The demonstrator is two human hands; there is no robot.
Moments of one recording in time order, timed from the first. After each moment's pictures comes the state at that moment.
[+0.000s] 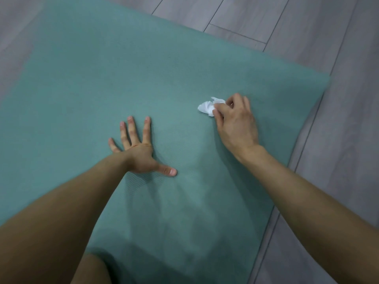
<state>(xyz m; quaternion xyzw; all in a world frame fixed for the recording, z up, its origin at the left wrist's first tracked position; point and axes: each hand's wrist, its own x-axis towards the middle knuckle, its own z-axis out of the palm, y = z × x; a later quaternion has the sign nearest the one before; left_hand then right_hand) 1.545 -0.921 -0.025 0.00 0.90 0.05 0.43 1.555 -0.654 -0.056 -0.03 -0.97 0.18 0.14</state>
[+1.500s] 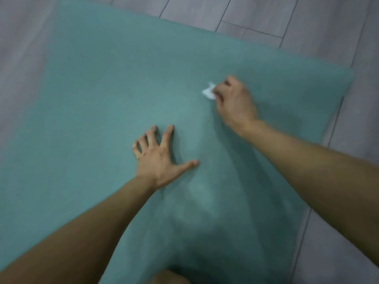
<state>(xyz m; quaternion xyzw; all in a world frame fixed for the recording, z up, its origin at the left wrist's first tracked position) 1.547 -0.947 -0.034 0.09 0.97 0.09 0.21 1.480 -0.694 -0.050 -0.02 -0.96 0.23 0.12</state>
